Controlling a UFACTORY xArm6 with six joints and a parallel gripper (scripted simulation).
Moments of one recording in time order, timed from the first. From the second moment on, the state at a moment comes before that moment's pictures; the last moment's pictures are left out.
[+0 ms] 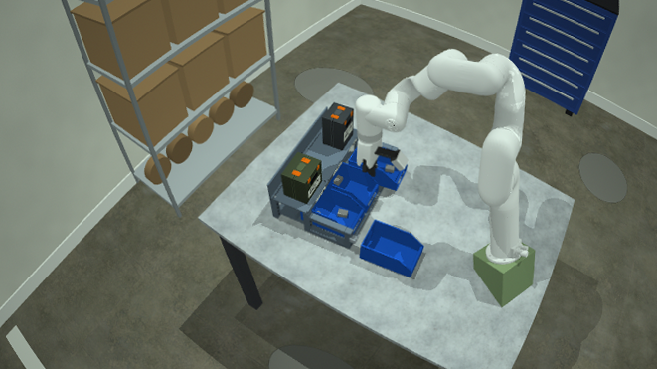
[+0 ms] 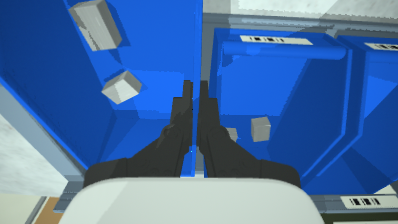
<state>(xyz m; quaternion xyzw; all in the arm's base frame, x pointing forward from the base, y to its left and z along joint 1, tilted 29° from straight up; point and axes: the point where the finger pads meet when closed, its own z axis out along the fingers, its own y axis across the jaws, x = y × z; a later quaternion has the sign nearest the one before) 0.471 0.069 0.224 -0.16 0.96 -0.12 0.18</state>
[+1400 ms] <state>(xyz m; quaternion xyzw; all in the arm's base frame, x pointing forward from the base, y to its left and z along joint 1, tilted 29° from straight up) 0.472 0.069 0.223 -0.16 0.96 -0.12 0.19</state>
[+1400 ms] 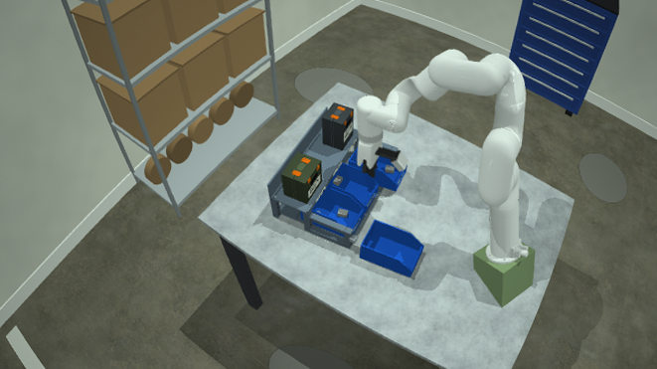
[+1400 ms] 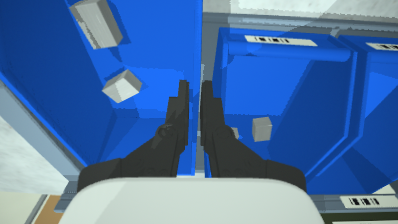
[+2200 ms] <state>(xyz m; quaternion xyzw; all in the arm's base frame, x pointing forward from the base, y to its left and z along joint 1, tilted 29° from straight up) 0.470 0.069 0.225 -0.16 0.96 -0.12 0.19</state>
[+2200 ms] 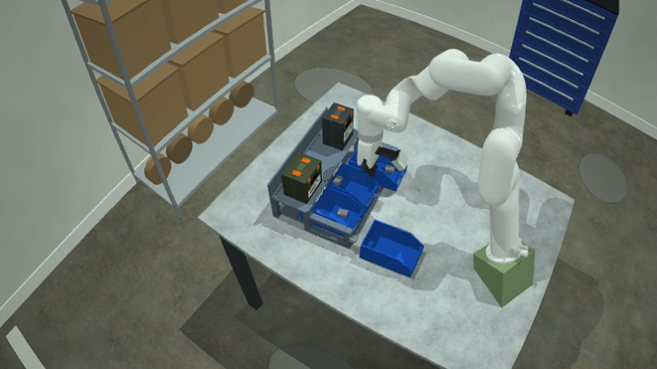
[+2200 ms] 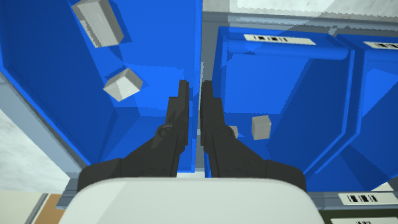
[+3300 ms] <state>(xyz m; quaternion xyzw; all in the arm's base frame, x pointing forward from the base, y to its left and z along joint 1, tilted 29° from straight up) 0.453 0.074 0.257 -0.16 0.96 -0.12 0.19</state>
